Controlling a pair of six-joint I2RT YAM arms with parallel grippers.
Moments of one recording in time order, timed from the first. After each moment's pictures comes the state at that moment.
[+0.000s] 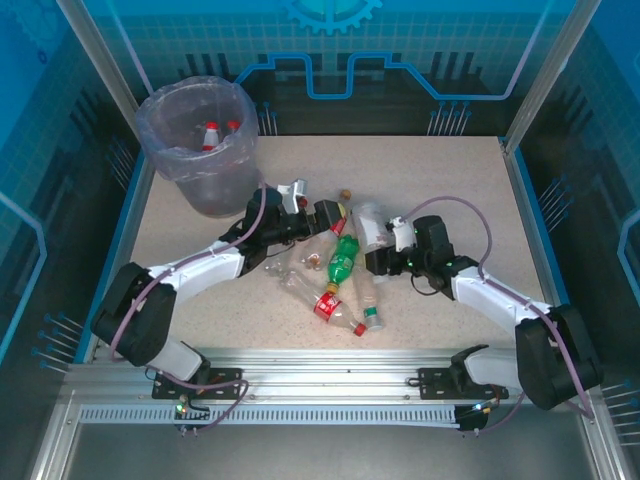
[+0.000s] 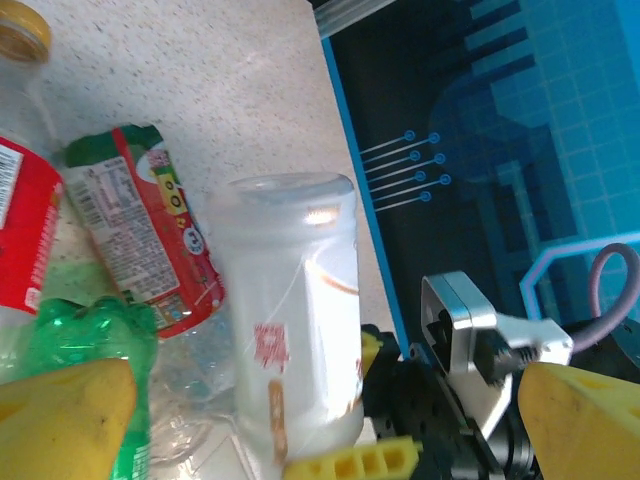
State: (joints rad) left arm -0.50 1.53 0.86 0.35 0.49 -0.97; right arm 0.37 1.25 0.59 -0.05 -0.45 0.19
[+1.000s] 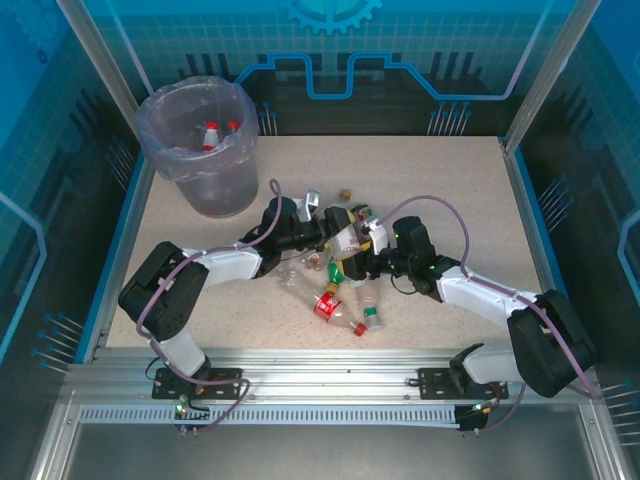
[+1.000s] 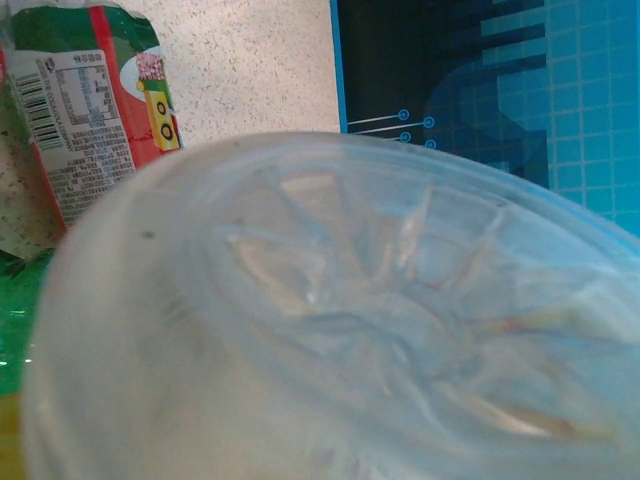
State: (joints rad) left arm -0.55 1.70 0.84 0.55 0.52 -1.19; right arm 0.51 1.32 0.62 0.12 -0.53 0.22
